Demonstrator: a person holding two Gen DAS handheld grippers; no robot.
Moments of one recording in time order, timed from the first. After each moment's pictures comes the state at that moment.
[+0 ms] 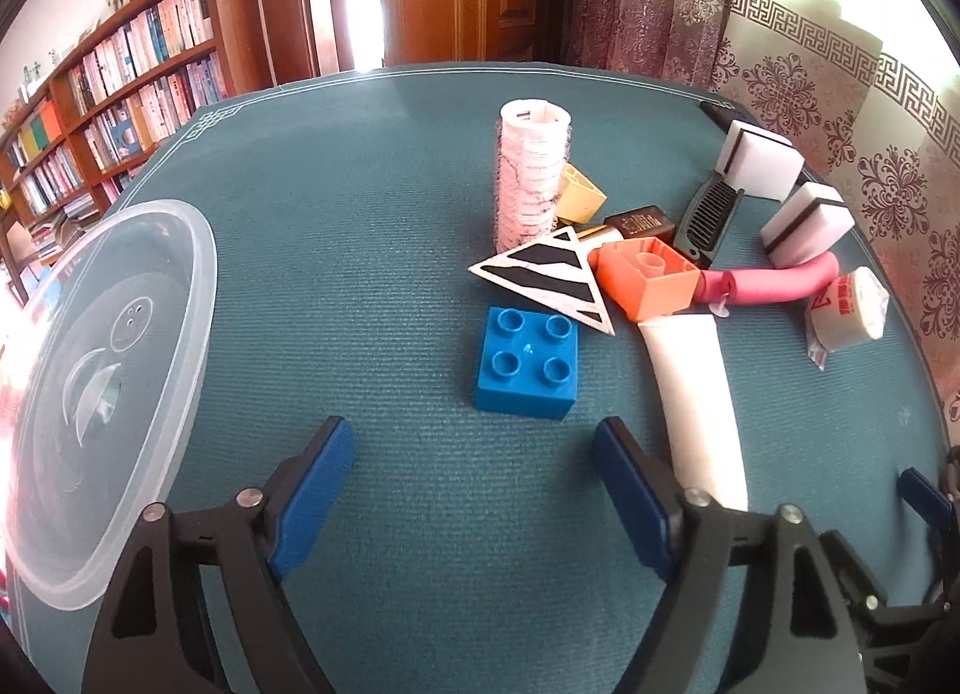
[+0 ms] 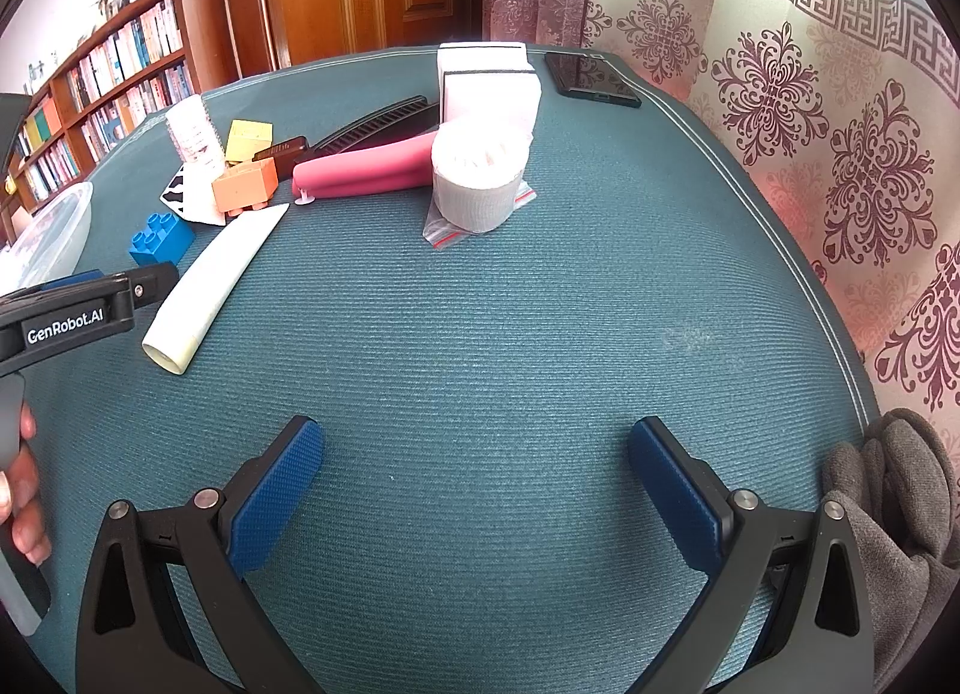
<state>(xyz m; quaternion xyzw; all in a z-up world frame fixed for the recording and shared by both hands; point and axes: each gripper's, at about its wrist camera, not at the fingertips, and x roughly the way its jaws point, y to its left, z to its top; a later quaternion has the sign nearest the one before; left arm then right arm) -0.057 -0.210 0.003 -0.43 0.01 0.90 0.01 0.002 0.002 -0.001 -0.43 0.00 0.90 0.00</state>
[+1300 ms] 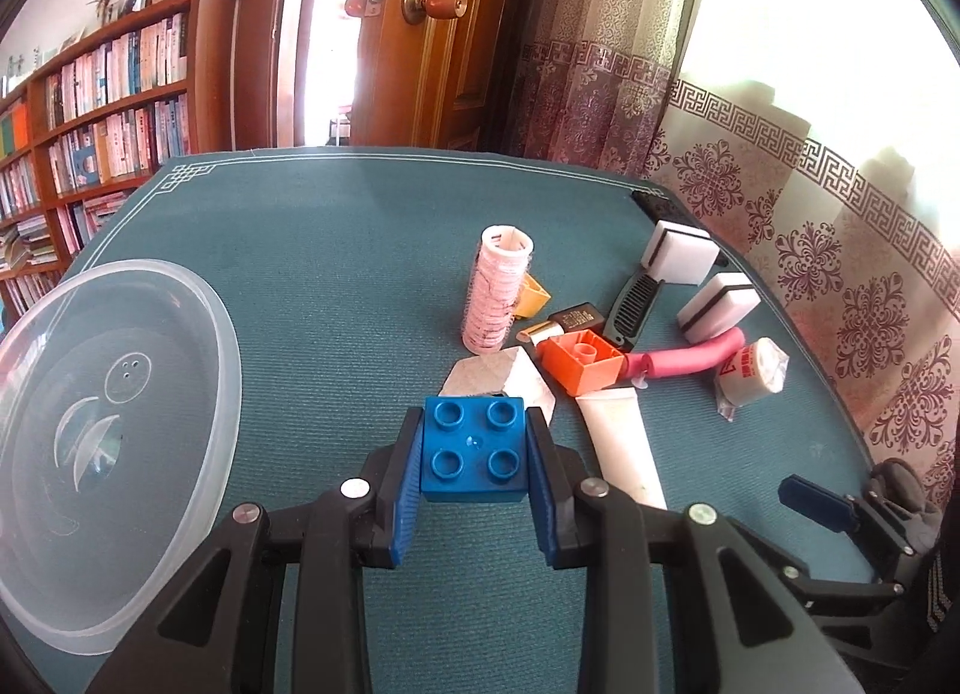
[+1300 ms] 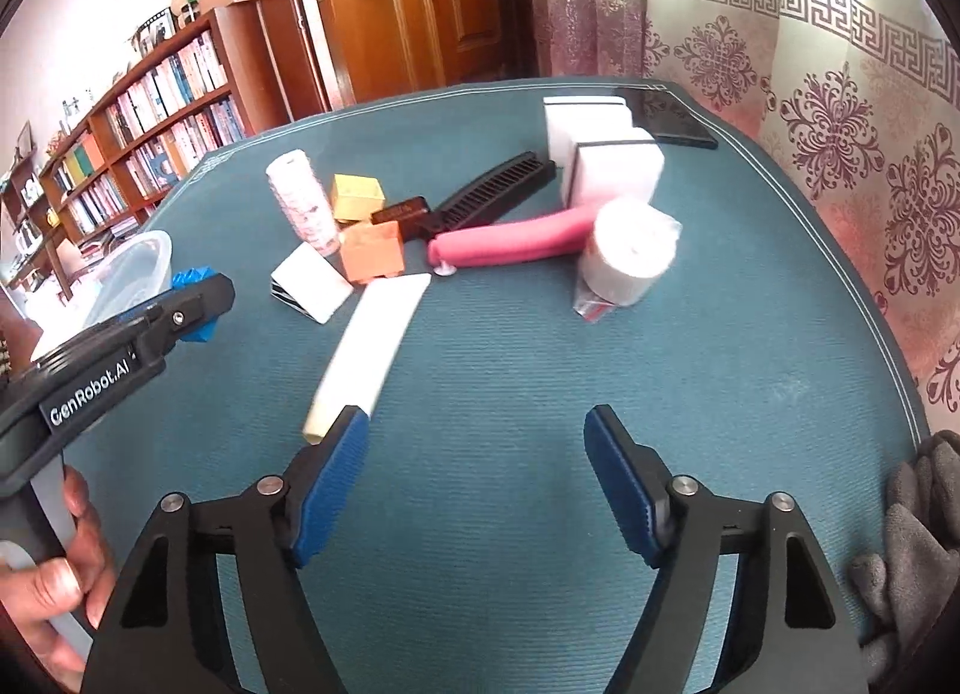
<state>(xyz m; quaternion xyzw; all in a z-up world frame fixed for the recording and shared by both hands) -0.037 -0.233 0.046 -0.35 -0.05 0.93 0.10 -0.013 -0.055 0.032 -0.41 0.05 0.91 -0.05</state>
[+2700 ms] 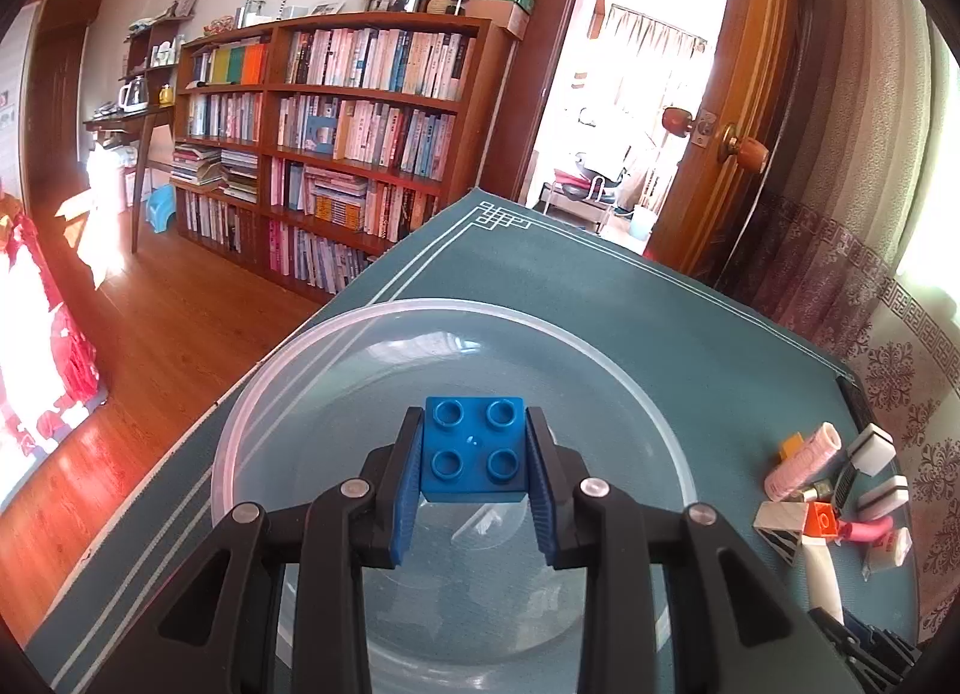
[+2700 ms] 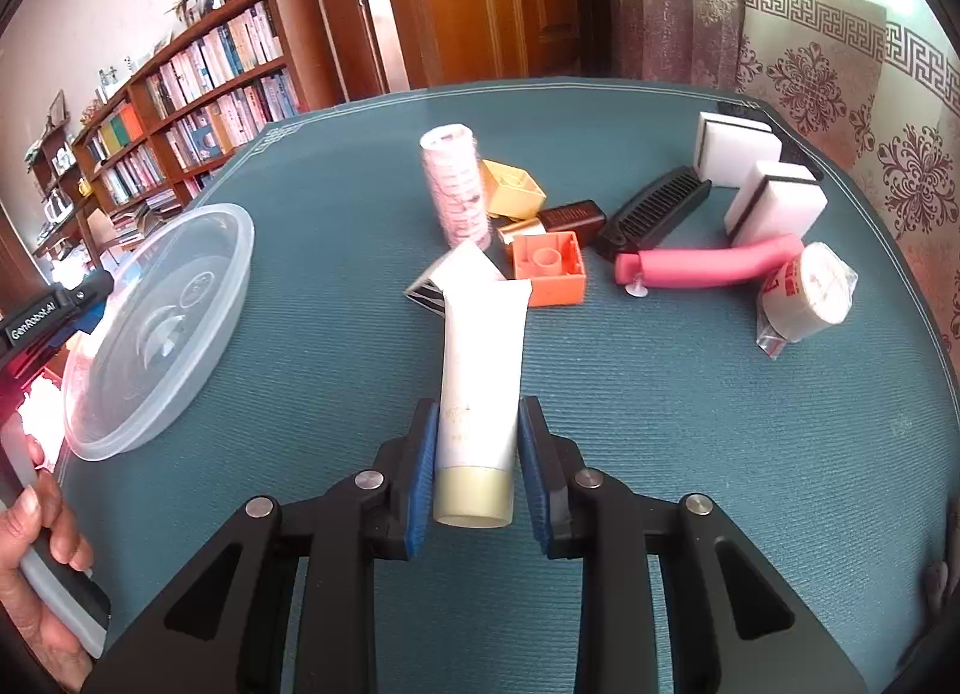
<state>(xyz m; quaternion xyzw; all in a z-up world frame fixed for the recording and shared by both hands) -0.007 -0.410 0.050 -0.28 -0.17 0.93 -0.15 -0.029 -0.138 0.033 -0.41 0.03 0.90 -0.11</state>
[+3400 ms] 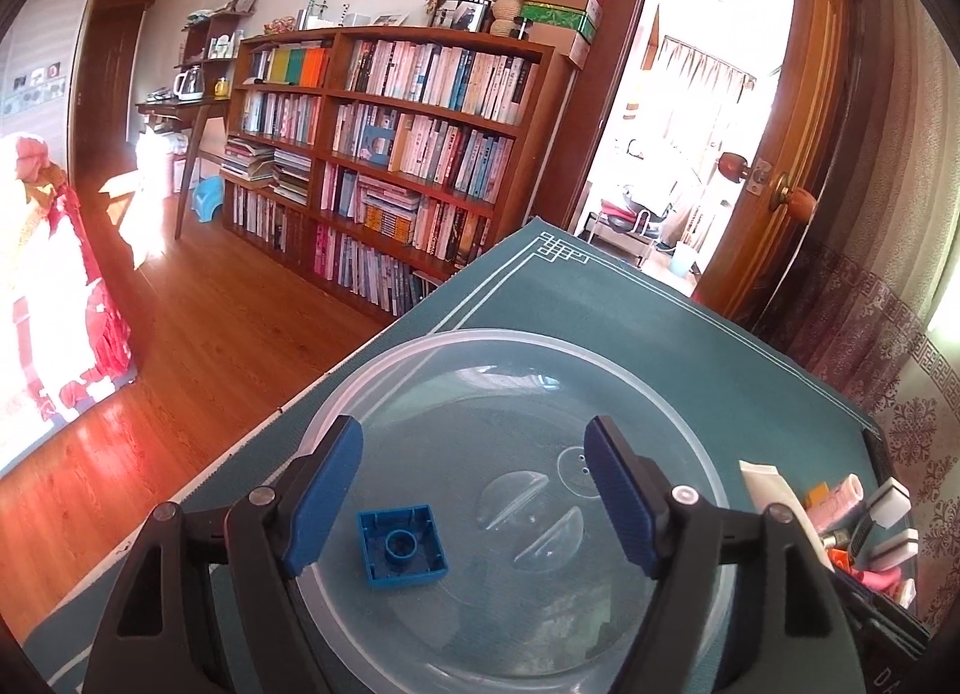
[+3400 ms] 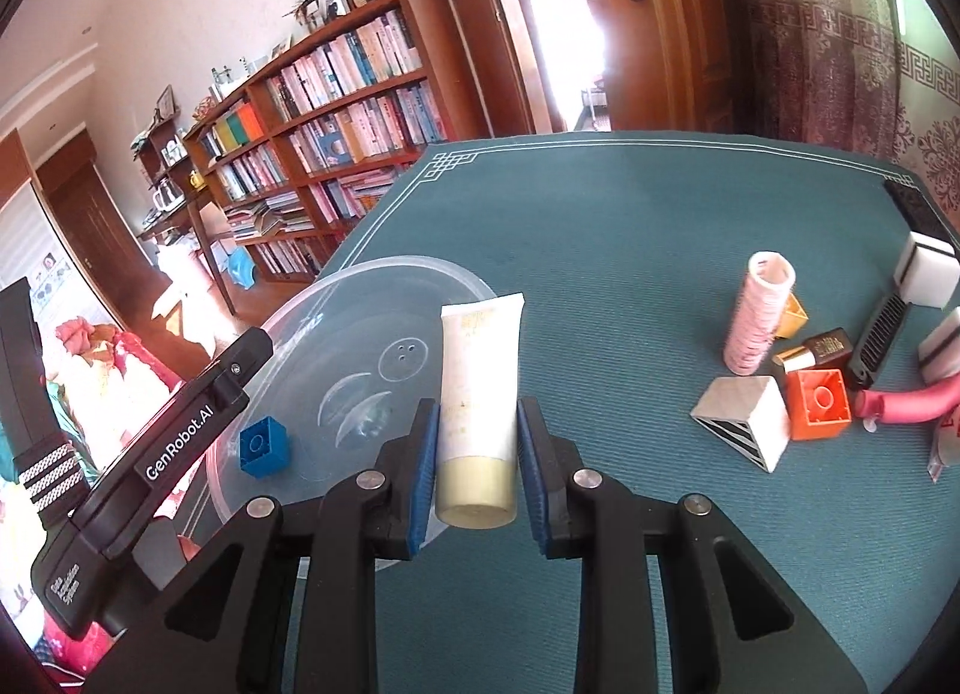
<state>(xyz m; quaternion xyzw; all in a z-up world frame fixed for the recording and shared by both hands) 0.009 -0.429 0.056 -0.25 -0.19 0.93 -0.20 -0.052 -0.251 0.071 -0.39 0.04 0.89 -0.25</state>
